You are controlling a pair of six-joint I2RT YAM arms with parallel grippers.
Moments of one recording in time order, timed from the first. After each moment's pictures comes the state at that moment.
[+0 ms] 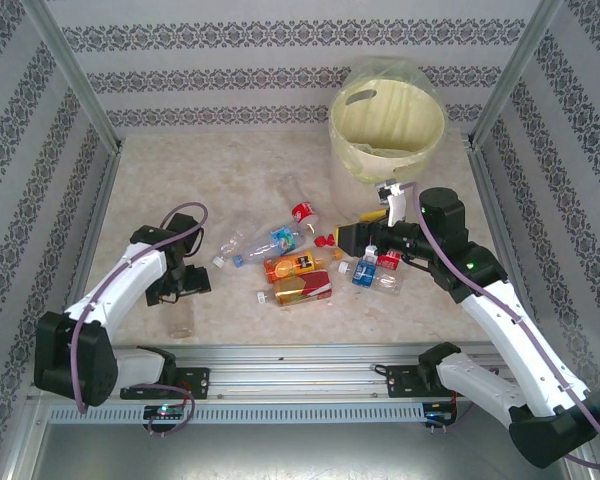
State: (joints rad) left arm -0.21 1.28 0.89 -1.20 -0.11 -0.58; right arm 0.40 0.92 0.99 -0.51 -0.54 0.34
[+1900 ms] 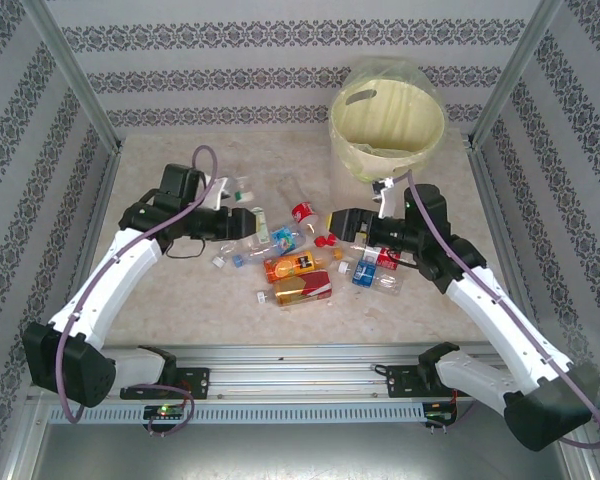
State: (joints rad) left arm -0.30 1.27 1.20 -0.76 0.61 -0.35; right arm 0.40 1.03 0.93 -0.36 -0.58 0.66
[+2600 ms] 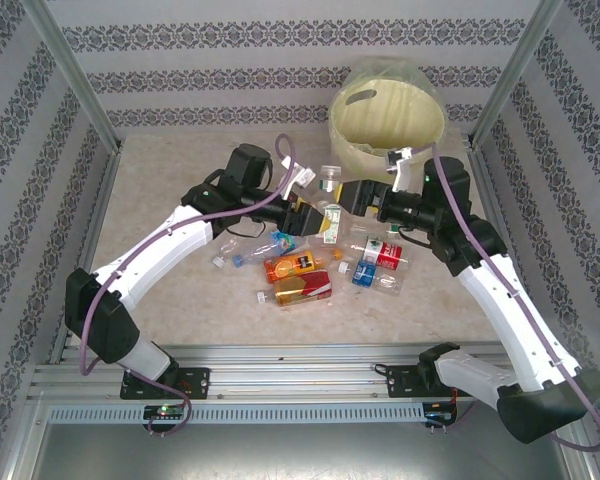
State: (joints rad) left arm -0.59 1.55 1.43 -0.49 0.80 -0.23; right arm 0.33 1.07 1.18 -0.48 -0.59 0.62
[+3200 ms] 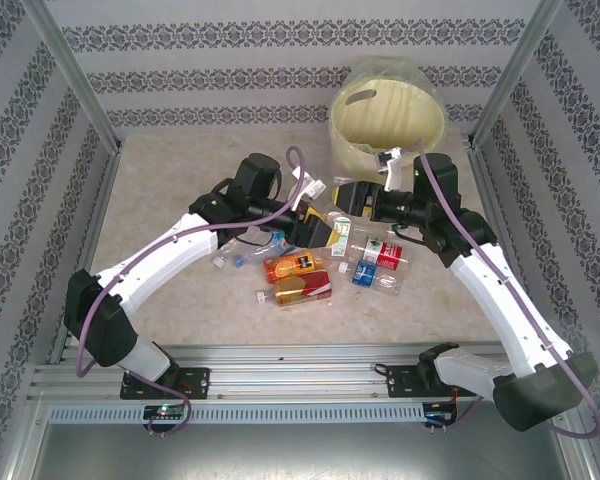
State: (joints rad) left arm -0.65 1.53 1.38 -0.43 0.81 -0.23; right arm 0.34 1.14 1.18 -0.50 -0.62 0.59
